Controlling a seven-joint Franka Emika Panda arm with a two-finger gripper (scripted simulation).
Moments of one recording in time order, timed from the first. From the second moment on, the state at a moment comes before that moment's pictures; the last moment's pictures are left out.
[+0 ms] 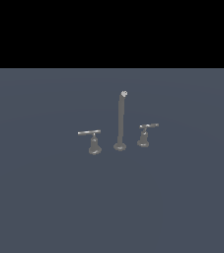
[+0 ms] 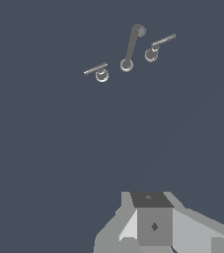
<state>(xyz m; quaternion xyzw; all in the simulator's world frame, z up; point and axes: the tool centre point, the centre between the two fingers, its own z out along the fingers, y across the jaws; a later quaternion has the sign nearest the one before) -0.244 0.037 0.423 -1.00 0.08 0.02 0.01</state>
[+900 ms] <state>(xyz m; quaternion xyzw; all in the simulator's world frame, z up) -0.176 0.095 0.312 -0.96 0.27 0.02 0.01</state>
